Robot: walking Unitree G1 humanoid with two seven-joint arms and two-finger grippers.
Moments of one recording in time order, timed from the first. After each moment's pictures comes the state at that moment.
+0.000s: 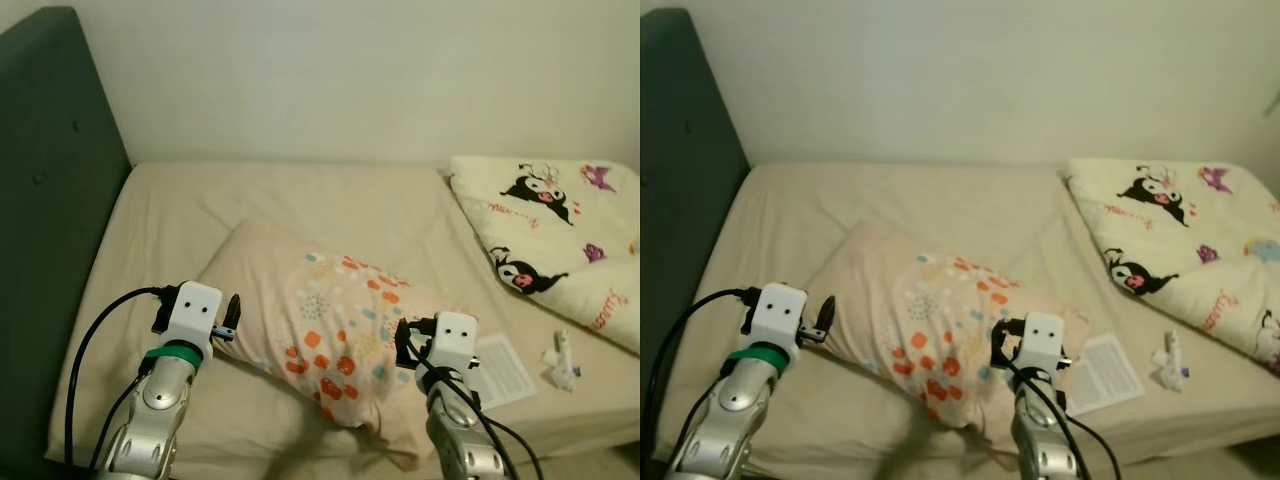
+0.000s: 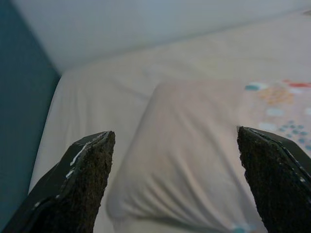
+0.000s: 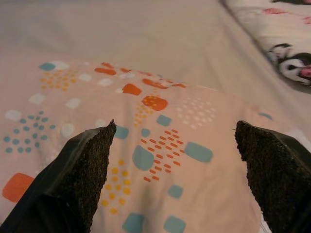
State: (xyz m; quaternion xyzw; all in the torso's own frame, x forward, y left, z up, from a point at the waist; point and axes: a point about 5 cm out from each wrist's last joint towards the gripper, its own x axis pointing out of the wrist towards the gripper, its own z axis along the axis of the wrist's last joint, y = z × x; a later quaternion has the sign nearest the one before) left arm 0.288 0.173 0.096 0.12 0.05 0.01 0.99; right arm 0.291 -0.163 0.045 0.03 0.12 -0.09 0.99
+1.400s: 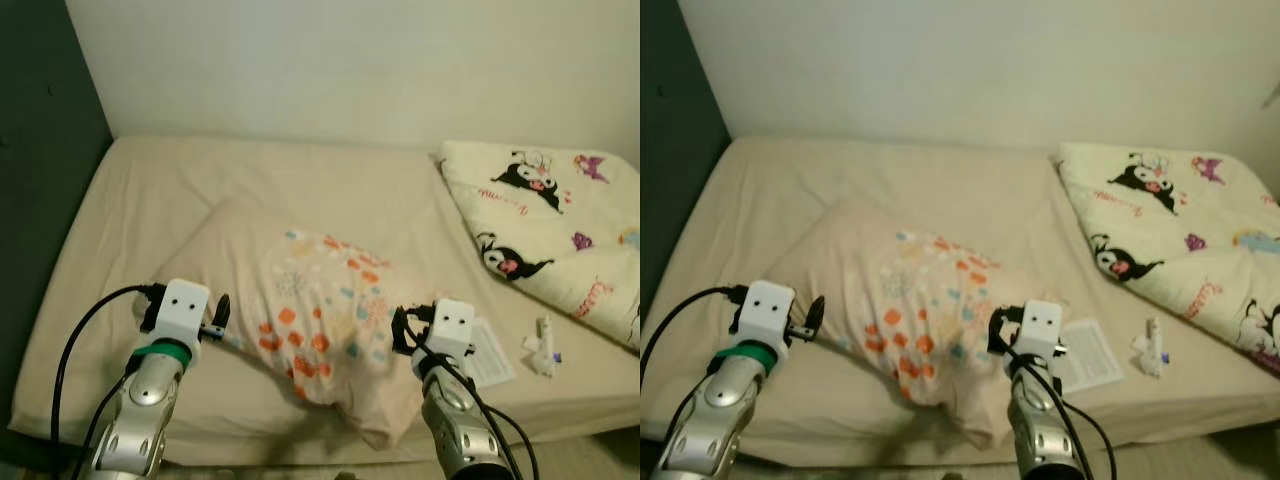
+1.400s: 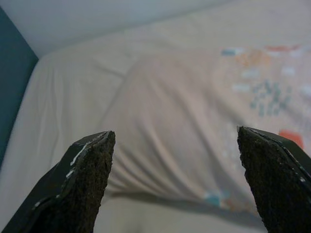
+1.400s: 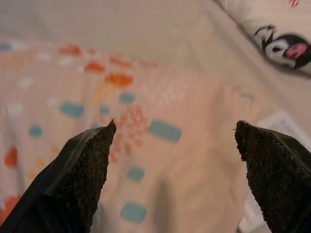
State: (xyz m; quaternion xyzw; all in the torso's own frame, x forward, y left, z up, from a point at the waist) left arm 0.289 0.182 0.101 0.14 0.05 0.00 0.99; right arm 0.304 -0.163 0.054 0.05 0.10 -0.09 0.99
